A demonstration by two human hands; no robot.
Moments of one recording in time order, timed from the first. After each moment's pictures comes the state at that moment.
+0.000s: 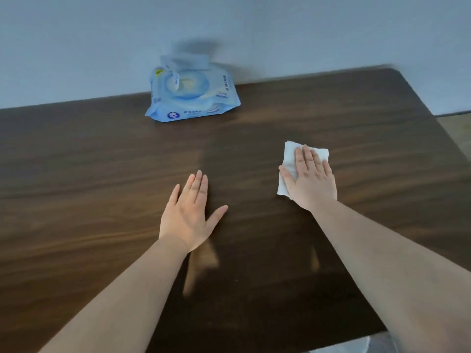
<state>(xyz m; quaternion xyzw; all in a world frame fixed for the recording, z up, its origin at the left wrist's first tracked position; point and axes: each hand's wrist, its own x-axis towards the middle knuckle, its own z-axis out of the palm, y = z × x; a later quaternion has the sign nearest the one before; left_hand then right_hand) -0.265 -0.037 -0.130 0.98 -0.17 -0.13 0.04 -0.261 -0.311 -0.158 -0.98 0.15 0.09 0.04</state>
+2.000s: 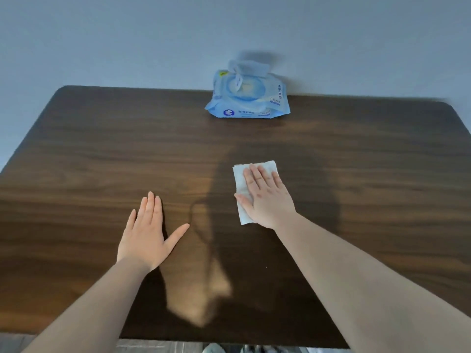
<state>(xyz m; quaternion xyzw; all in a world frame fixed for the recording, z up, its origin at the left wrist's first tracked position) -0.336 0.104 -0.133 0.99 0.02 -0.15 0.03 -0.260 -0.161 -0.151 -0.98 -0.13 0.14 0.05</state>
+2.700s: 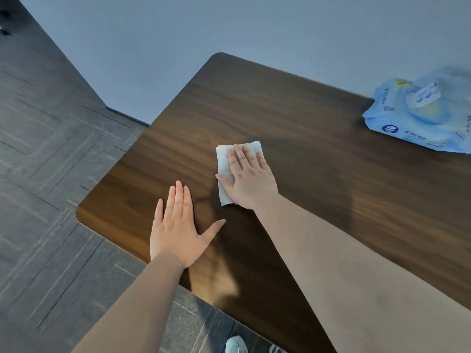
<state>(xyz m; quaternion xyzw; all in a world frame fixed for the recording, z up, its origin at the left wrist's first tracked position) -0.404 0.257 -0.138 0.96 0.25 -0.11 0.05 -0.246 0.150 -0.158 -0.93 -0.34 0.11 0.07</state>
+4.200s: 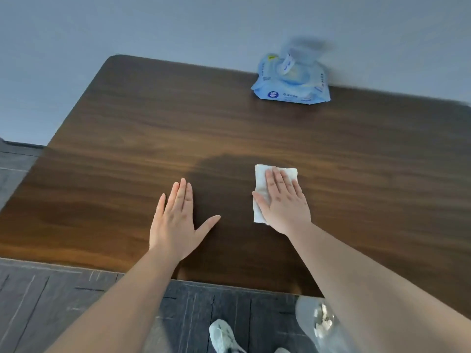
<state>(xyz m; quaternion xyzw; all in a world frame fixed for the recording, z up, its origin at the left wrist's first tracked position) -0.408 0.143 -0.125 0.99 0.02 -0.10 0.05 -0.350 -0.091 -0.149 -0.99 -0.07 0.13 0.04</state>
